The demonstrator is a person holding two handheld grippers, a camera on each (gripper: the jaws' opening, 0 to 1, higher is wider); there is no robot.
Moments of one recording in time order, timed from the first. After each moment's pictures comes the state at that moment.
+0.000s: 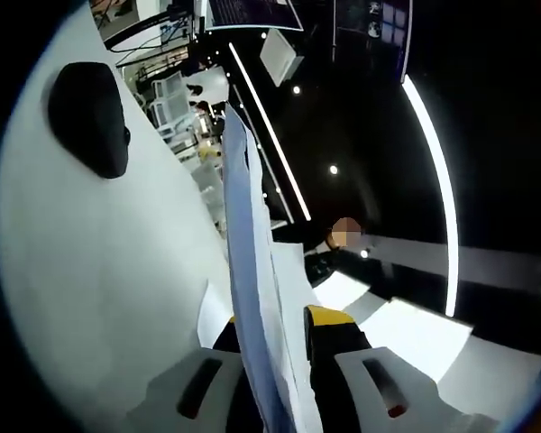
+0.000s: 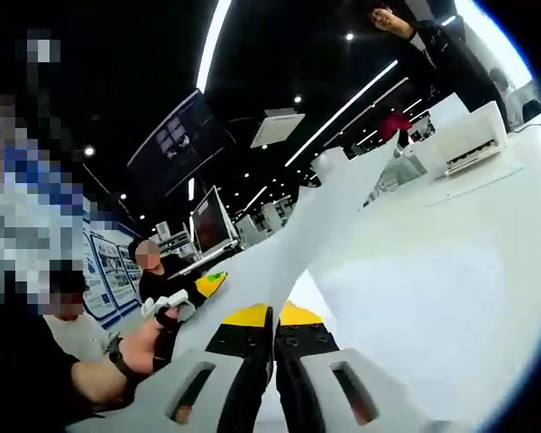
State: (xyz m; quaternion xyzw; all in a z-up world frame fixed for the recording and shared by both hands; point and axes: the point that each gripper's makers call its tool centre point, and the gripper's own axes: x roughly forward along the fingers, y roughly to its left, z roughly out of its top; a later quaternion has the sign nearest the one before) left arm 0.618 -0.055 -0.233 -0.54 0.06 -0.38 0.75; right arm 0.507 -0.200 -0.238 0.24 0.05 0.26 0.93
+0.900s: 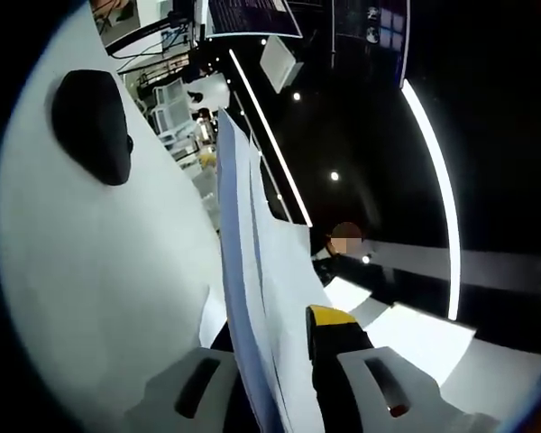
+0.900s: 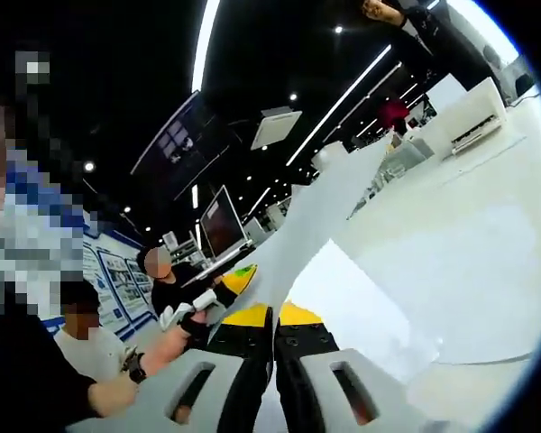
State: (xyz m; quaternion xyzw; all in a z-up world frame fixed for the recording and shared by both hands) left arm 0.624 -0.050 -0.233 -0.54 0.05 -0.36 0.75; right arm 0.499 -0.151 -0.235 0.28 0.05 0.27 0.92
